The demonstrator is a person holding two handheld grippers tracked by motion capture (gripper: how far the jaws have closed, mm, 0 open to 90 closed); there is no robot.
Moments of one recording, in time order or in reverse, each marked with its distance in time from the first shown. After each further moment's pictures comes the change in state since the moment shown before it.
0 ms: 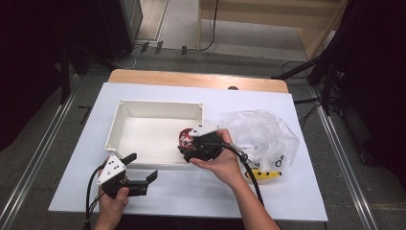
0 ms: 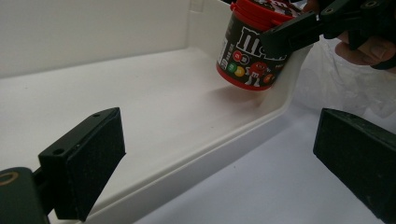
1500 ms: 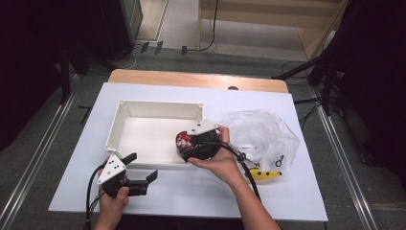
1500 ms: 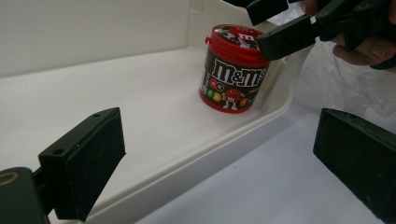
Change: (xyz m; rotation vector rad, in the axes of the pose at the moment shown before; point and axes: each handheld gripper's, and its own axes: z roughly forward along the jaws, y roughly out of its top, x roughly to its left) left arm 0.001 0.000 0.001 0.004 -0.001 -0.001; right arm -0.001 0.002 0.005 0.035 -0.025 0.026
